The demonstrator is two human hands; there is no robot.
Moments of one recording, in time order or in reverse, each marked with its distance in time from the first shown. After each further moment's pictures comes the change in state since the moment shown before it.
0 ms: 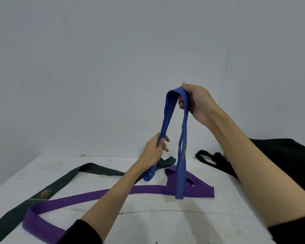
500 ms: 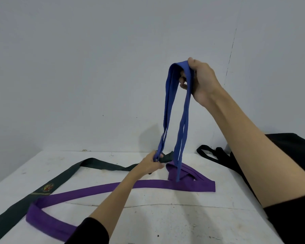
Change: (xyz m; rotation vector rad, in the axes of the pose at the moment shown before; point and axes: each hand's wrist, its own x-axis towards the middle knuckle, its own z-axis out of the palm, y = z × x) left_hand -0.024 -0.055 0.000 0.012 -0.271 -0.393; right_hand 0.014 -0.021 0.008 0.159 0.030 -0.052
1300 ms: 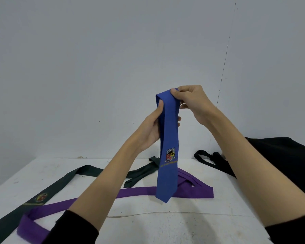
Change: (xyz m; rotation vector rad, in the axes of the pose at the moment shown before) left_hand -0.027 0.142 -0.035 -0.714 -0.121 0.345; right_hand -0.011 0.023 -0.011 -0.501 -0.060 -0.088
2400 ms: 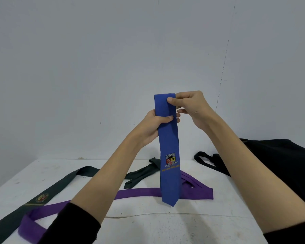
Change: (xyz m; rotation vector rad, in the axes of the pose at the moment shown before) left_hand 0.011 0.006 -0.001 0.139 0.044 0.015; right_hand -0.010 0.001 0.003 0.101 0.022 0.047
